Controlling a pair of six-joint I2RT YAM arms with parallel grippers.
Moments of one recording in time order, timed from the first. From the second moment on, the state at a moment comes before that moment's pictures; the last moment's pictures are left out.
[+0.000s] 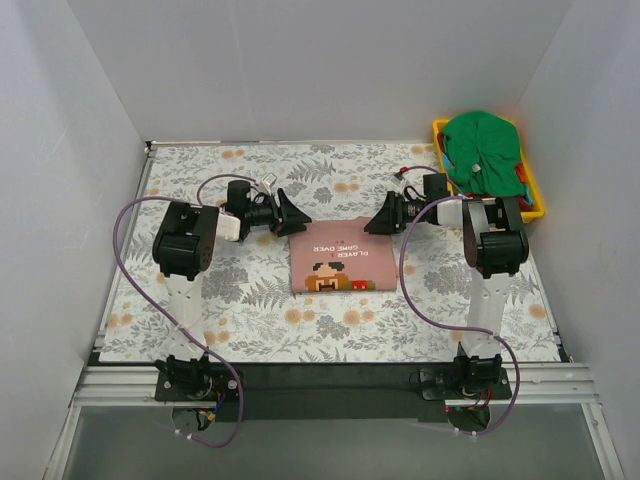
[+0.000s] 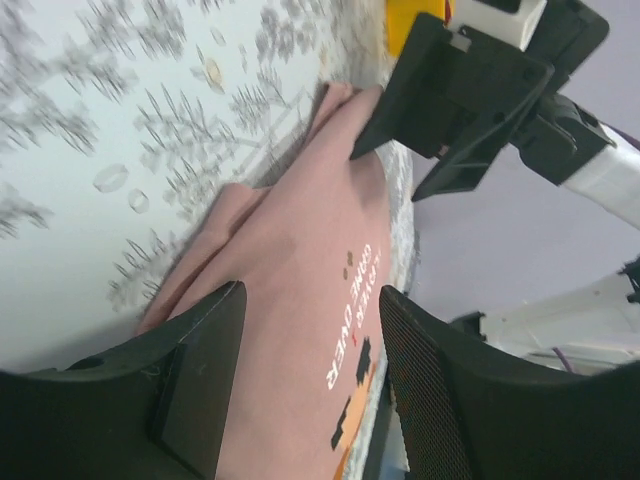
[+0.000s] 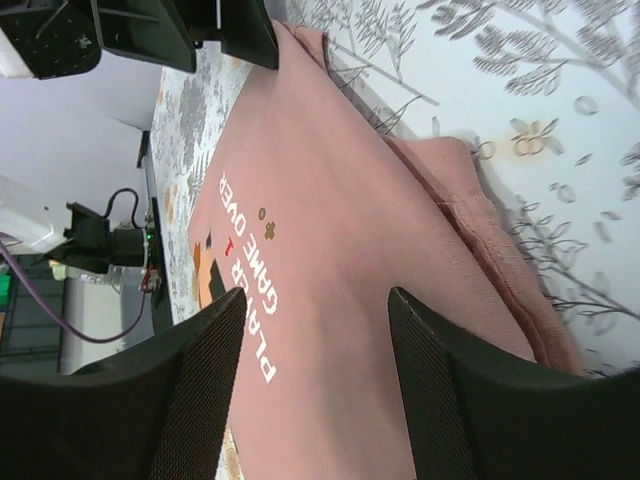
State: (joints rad) left arm -0.19 2.21 1.13 0.58 1.01 -0.89; right arm 0.12 2.15 1.24 0.02 -1.18 0.22
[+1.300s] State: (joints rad) left arm -0.74 1.99 1.28 -0.21 -0.35 -0.44; right arm -0.16 1.38 1.06 -0.46 -0.91 -0.01
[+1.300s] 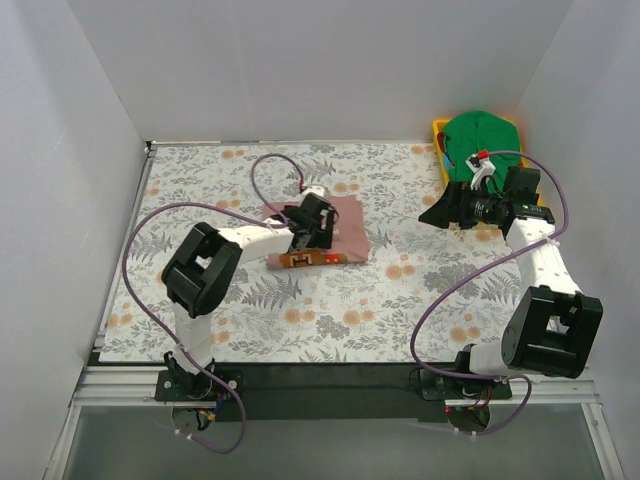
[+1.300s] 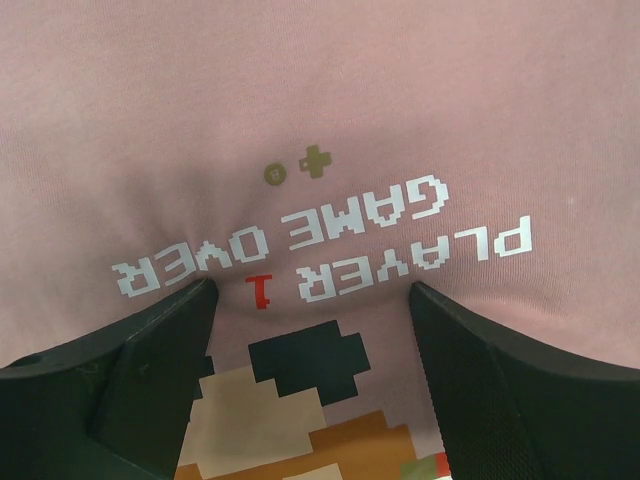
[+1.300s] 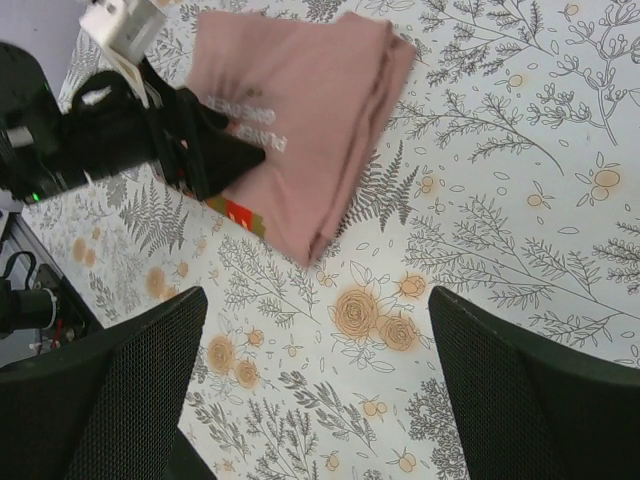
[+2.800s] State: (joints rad) left arm 0.41 1.85 1.38 -0.49 0.27 0.47; right arm -0.18 1.41 1.15 -0.56 -0.96 -0.08
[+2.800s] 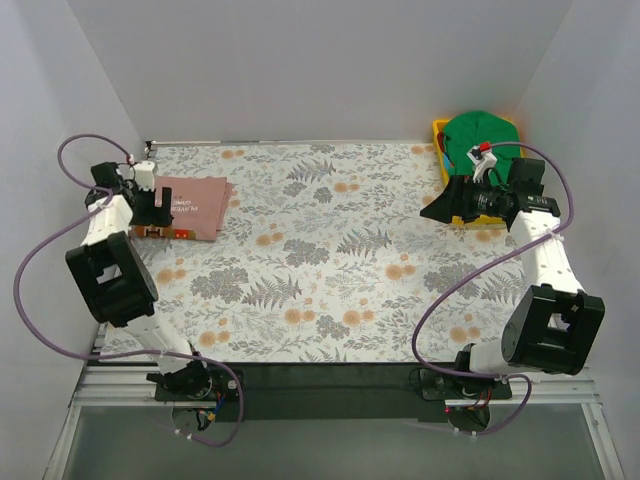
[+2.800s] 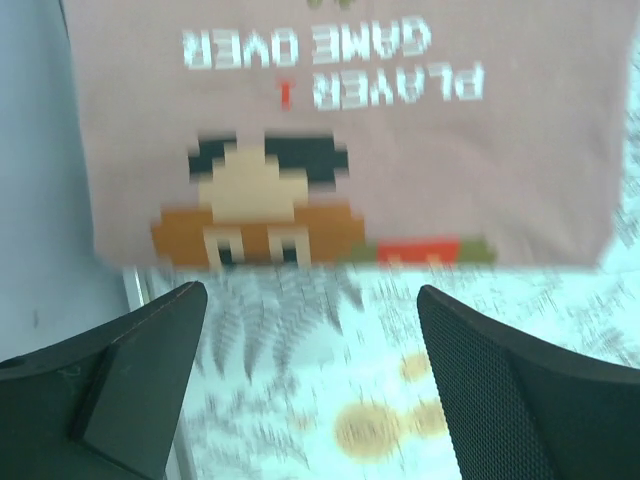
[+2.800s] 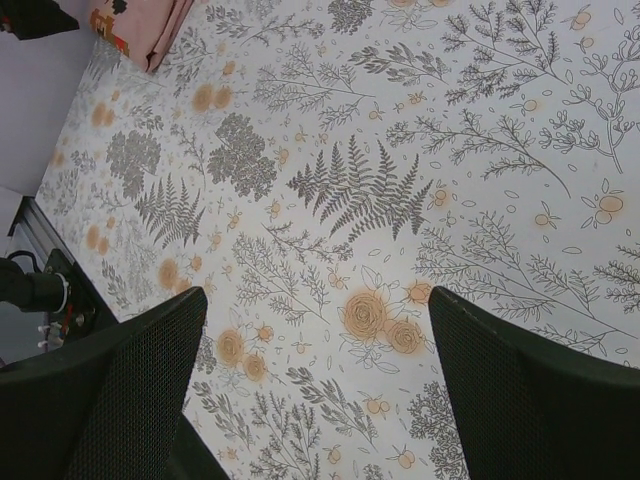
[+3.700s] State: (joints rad) left arm 0.42 1.94 1.25 -0.33 0.33 0.25; right arm -0.18 1.38 1.11 -0.56 -0.96 -0.06
